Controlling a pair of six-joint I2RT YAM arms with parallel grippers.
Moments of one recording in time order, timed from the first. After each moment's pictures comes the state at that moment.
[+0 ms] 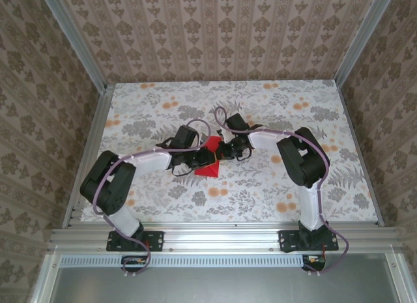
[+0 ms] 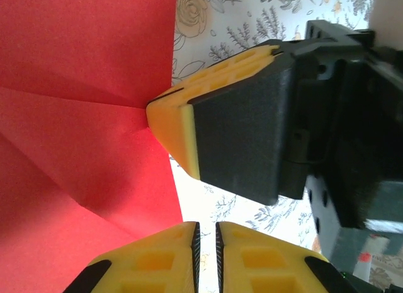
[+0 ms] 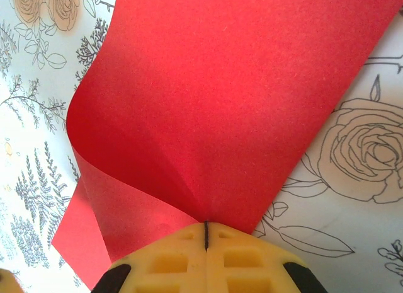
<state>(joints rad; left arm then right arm) -0.65 1.67 0.86 -0.09 0.50 -0.80 0.51 2.05 1.28 -0.37 -0.48 0.37</state>
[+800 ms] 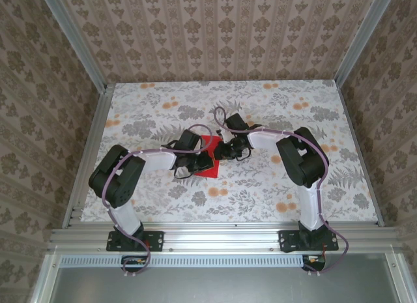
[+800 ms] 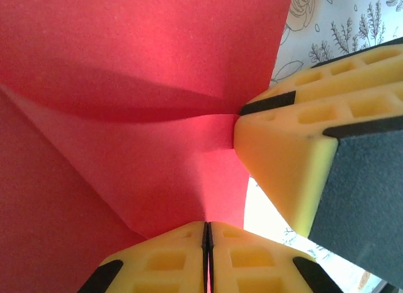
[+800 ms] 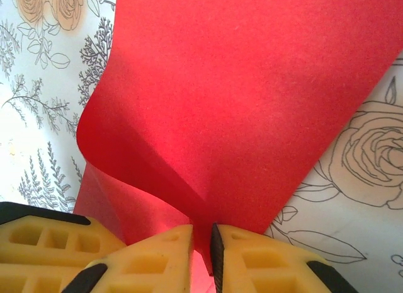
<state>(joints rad) -0.65 1.76 0.87 -0.10 0.41 -0.82 0.51 2.05 1.29 -0.38 -0.49 0.37</state>
